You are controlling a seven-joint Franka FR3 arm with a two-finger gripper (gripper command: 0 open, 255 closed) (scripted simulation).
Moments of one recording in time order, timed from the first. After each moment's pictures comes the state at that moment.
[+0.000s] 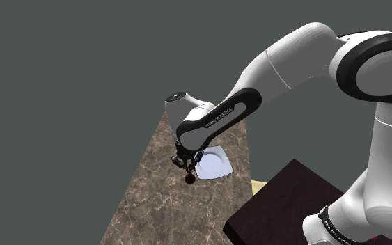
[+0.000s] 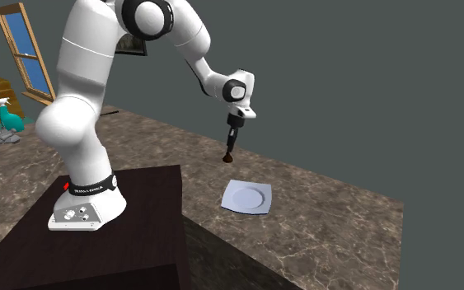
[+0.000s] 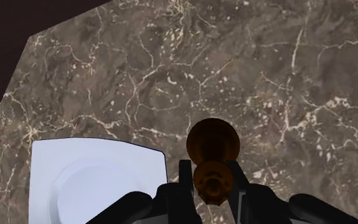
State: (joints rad) arm 0.14 0.45 0.34 -2.02 -0.14 2.24 0.91
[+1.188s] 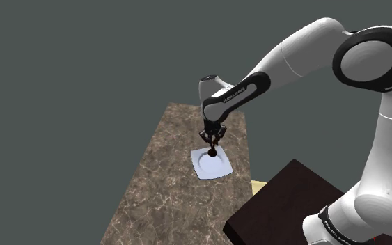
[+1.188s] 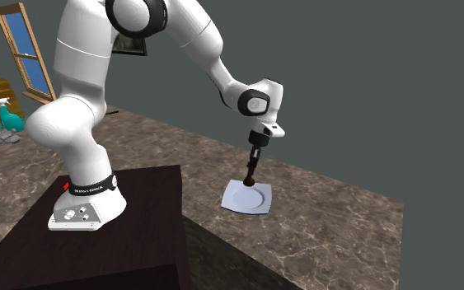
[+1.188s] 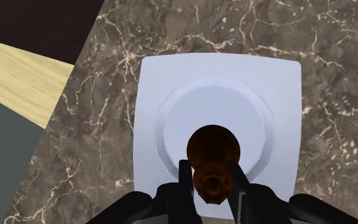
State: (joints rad) arm -0.09 0.44 0.23 -2.05 -0.17 2.25 0.60
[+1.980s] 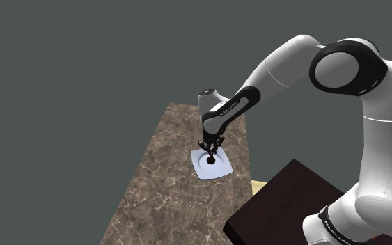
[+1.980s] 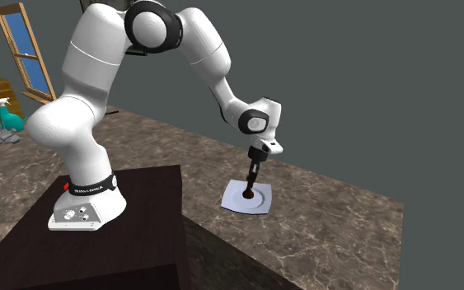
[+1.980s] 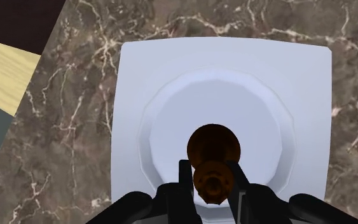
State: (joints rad) arm -0.07 0.57 0.20 -2.03 -0.21 2.37 0.63
